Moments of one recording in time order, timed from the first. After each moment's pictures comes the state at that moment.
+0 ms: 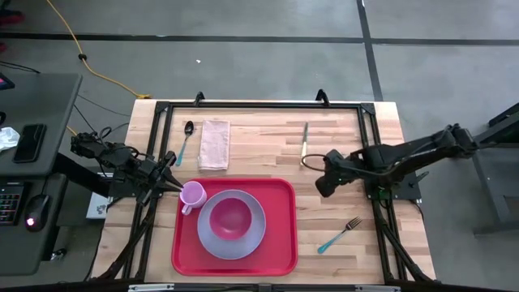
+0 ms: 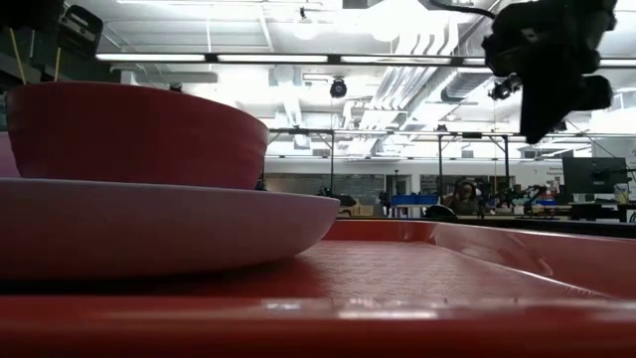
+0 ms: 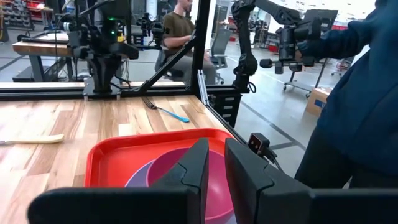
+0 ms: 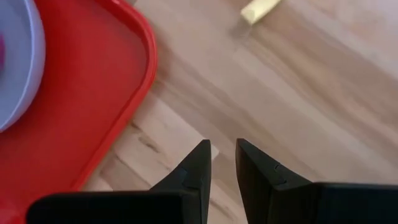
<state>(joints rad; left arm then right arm) -0.45 0.01 0.36 -0.38 -0.06 -0.11 0.19 1.09 0.82 -0.90 0.16 1.12</state>
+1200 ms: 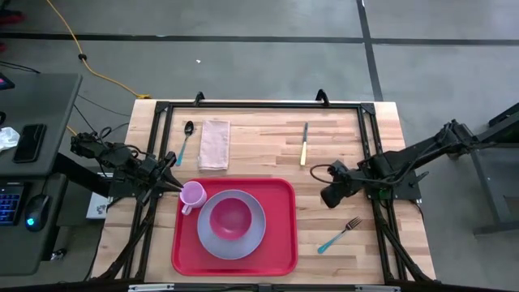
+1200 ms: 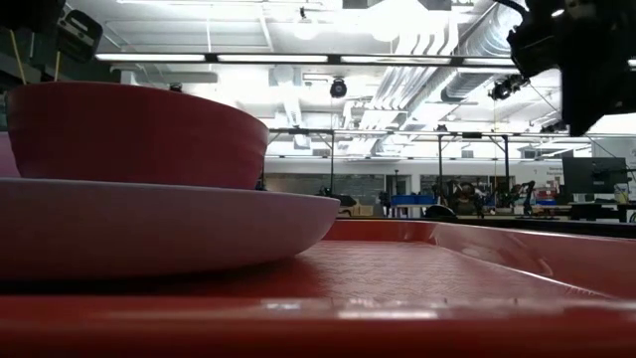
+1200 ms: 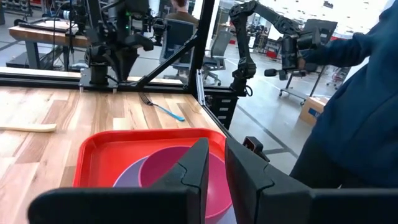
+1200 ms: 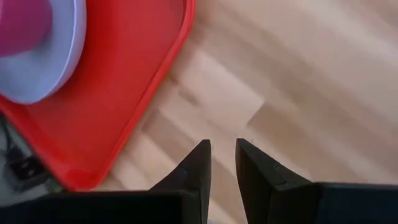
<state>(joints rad) -0.45 0.01 0.36 -0.39 -0.06 -0.19 0.35 1.03 0.75 -0.80 0.07 1.32</state>
